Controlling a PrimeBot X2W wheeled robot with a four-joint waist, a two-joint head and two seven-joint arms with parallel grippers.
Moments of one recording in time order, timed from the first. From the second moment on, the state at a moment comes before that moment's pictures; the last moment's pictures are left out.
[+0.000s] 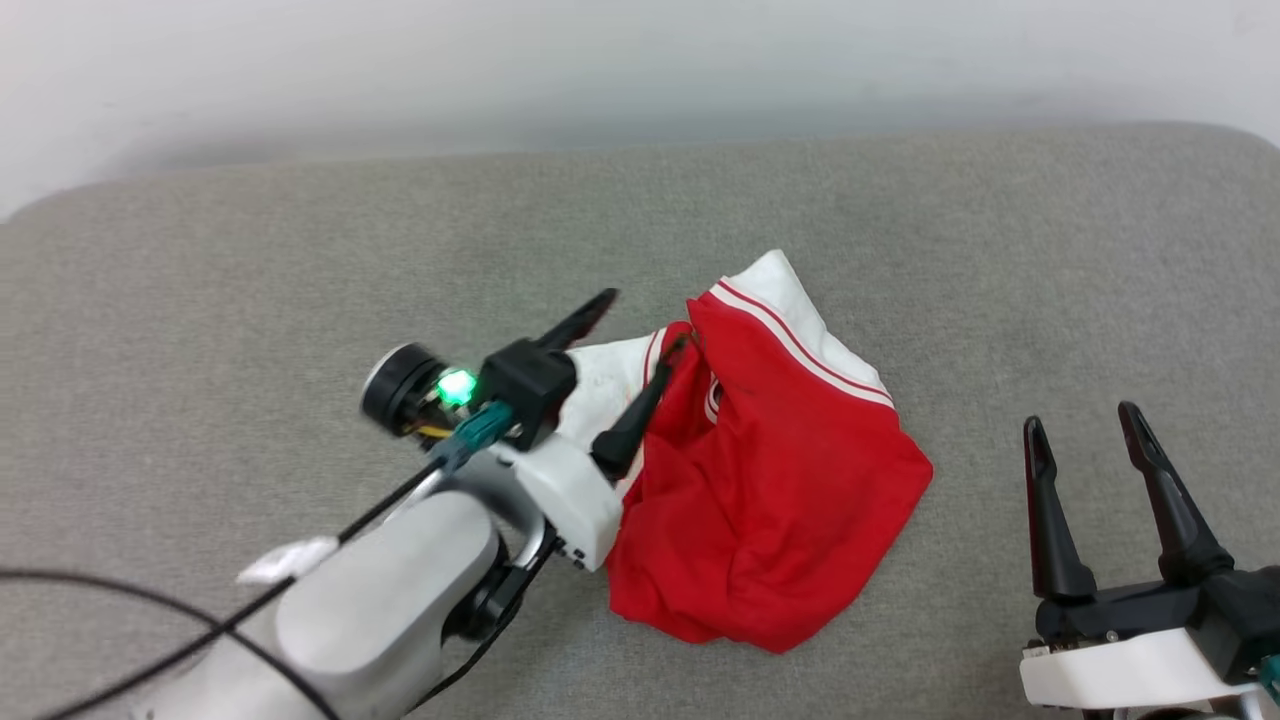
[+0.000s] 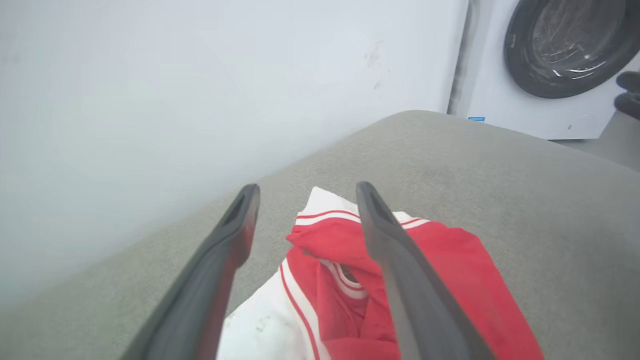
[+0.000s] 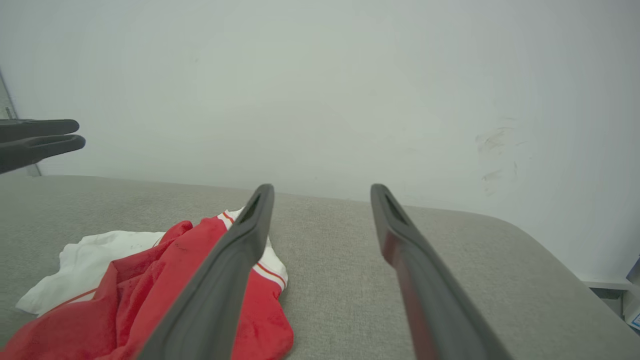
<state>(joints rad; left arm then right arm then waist) -0.76 0.45 -1.06 0.25 -0.74 0.15 -0.25 0.04 -0.05 -0.03 -0.13 0.00 0.13 -0.26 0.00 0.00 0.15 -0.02</state>
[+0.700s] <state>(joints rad) -0.13 0.33 -0.41 -0.02 -0.33 0.36 -0.26 0.10 -0.05 -0.05 -0.10 0.06 0.13 -0.26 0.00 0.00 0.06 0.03</state>
